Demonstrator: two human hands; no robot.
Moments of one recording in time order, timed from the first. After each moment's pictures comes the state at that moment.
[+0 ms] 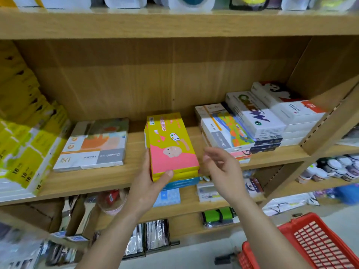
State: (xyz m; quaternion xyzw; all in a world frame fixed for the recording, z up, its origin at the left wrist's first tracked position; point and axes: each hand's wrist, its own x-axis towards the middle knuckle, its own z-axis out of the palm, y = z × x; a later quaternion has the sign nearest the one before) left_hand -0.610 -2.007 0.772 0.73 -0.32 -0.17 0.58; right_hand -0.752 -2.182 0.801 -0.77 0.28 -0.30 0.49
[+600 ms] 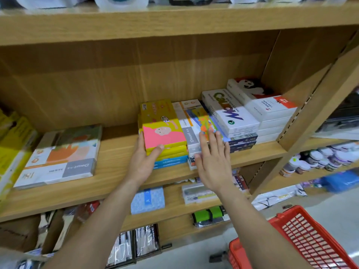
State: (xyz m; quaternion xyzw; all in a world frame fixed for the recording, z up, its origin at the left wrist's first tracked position) left_hand -0.588 -2.118 0.779 0.76 -0.30 -0.16 0.56; right_hand -0.758 -2.272 0.754 -0.92 0.31 -0.22 0.07
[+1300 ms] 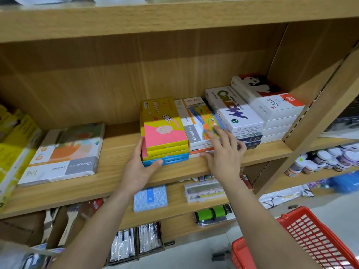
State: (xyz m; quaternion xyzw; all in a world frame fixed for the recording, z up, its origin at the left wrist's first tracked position) left_hand -0.584 -2.090 0.762 0.81 -0.32 -0.13 0.48; right_hand -0.758 -2.298 0.750 -0.88 0.33 -0.33 -0.01
